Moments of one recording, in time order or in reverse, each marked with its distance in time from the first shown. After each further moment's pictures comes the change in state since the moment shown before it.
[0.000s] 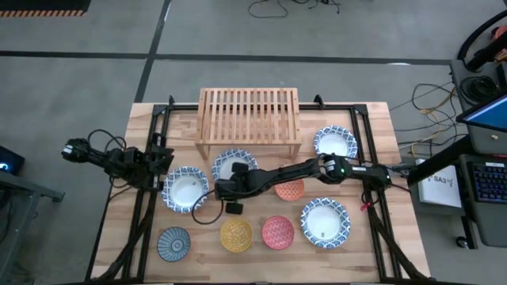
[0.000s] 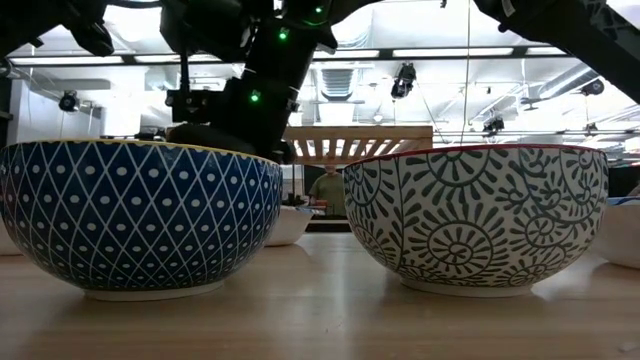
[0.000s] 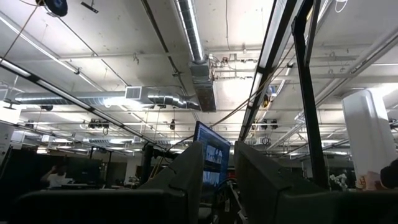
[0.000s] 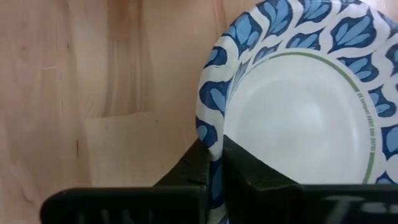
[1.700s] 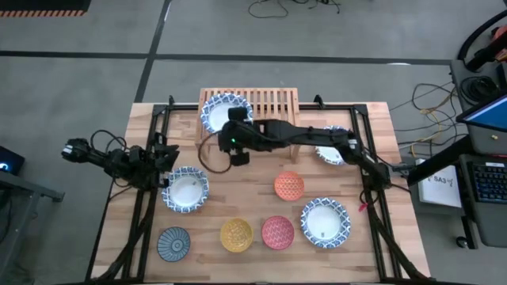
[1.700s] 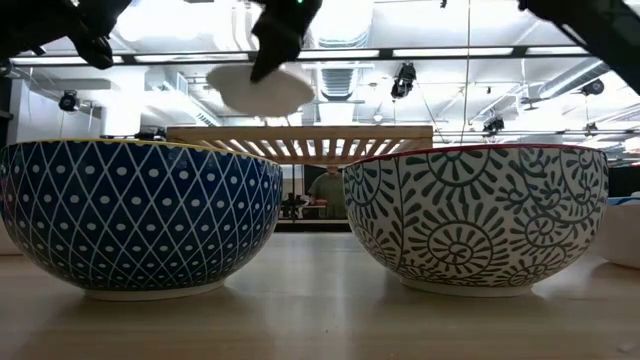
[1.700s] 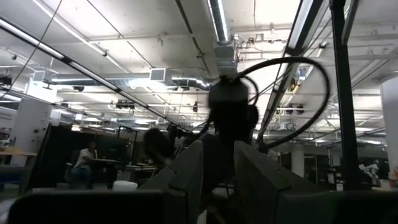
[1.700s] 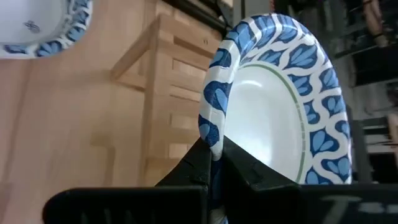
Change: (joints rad) left arm 0.000 0.000 0.000 -0.056 -0.129 -0.005; right arm -0.192 -0.263 0.145 -0.045 0.142 -0.658
